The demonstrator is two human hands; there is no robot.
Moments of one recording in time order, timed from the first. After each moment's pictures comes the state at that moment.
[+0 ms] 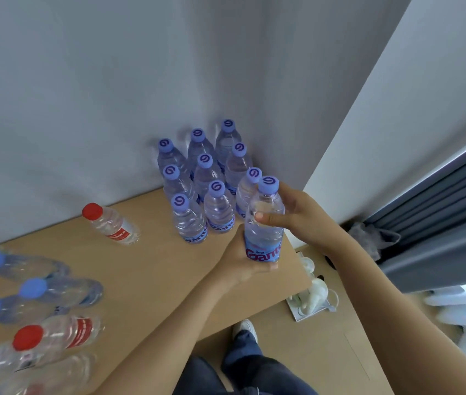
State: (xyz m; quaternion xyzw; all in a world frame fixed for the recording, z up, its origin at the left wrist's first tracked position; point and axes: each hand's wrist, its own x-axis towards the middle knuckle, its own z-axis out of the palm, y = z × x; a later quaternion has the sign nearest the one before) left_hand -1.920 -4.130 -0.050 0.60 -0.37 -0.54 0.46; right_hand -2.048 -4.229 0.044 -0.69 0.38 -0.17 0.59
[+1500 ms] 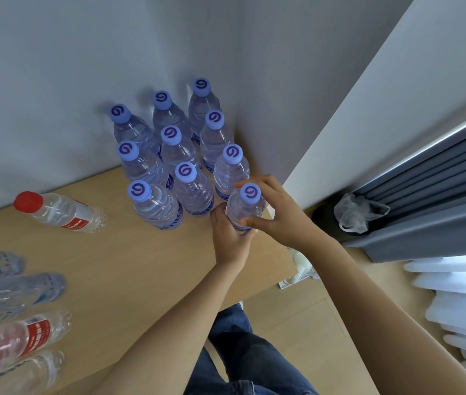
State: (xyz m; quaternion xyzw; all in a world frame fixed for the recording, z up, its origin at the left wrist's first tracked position) left_hand -1.955 -4.175 -0.126 0.77 -0.32 -0.28 0.47; right_hand -2.054 -4.251 -0.033 -0.79 0.37 -0.14 0.47
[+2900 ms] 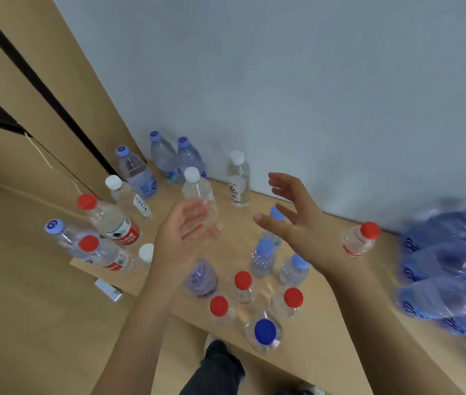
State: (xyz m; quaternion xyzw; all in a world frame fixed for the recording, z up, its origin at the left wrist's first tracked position) left_hand -1.623 -3.783 0.089 0.73 -0.07 -0.11 0.67; right_hand -1.679 -3.985 0.090 -0.77 0.09 -0.08 0.62
